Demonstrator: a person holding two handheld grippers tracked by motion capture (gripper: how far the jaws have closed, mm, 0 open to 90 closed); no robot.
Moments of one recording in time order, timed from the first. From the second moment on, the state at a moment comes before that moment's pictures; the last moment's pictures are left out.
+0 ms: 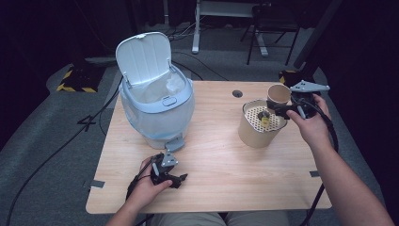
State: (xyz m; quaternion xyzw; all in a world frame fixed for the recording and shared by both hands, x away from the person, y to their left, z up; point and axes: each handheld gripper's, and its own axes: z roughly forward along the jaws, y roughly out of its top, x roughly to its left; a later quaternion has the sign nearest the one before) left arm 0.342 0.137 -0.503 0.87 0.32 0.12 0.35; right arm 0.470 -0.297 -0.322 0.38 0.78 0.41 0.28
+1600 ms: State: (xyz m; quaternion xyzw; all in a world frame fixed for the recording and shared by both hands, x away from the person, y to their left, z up) left arm 0.341 0.136 -0.504 0.87 0.33 0.12 0.35; right arm 0.500 -0.085 -0.245 0.23 0.78 0.55 0.19
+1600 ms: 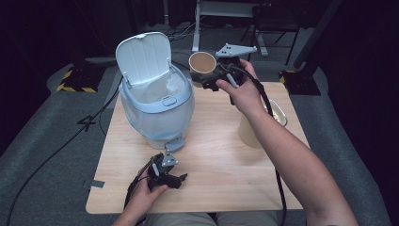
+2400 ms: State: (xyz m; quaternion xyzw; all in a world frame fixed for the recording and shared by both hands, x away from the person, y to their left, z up) left arm 0.343 0.135 -0.504 0.87 0.34 0.13 0.34; right arm 0.506 -0.016 -0.264 0.22 0.78 0.57 0.14
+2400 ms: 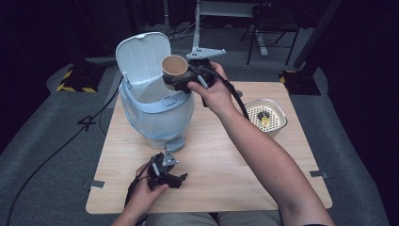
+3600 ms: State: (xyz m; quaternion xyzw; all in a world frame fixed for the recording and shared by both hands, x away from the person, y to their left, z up) left arm 0.346 0.147 -0.504 0.86 0.34 0.13 0.35; right arm 0.481 -0.061 -0.247 0.21 0.78 0.57 0.16
